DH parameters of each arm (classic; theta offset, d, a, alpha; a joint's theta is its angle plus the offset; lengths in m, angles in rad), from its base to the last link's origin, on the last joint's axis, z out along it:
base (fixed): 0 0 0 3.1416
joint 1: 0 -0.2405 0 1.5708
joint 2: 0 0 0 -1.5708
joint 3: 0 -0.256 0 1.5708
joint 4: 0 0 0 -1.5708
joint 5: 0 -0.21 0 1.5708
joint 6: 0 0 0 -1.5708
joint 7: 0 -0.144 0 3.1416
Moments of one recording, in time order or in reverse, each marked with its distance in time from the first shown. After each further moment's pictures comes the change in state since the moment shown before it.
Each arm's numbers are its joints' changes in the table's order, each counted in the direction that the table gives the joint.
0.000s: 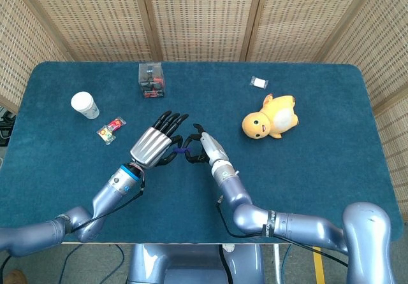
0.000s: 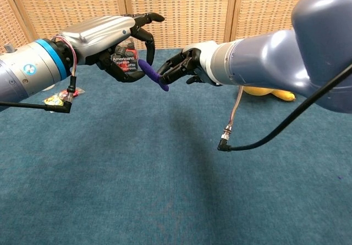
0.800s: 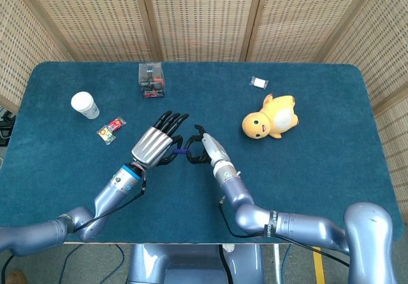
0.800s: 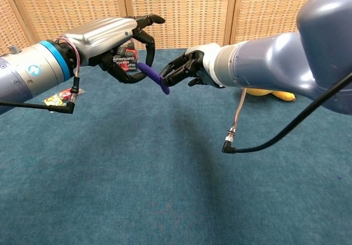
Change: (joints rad) left arm 0.009 -0.012 0.002 0.005 0.028 -0.003 -0.014; right arm 0.008 0.010 0.014 -0.002 0.003 -0.011 -0.015
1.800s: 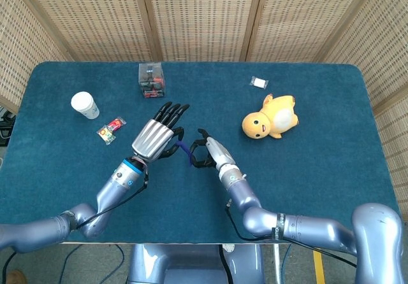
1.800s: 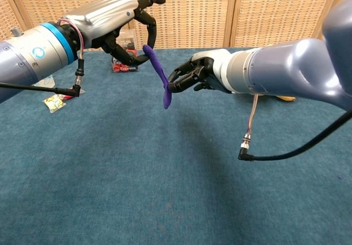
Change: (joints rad) left arm 0.025 0.006 0.045 -0.014 0.037 0.021 -0.043; right arm 0.030 0.049 0.058 -0.046 0.033 -0.024 -0.001
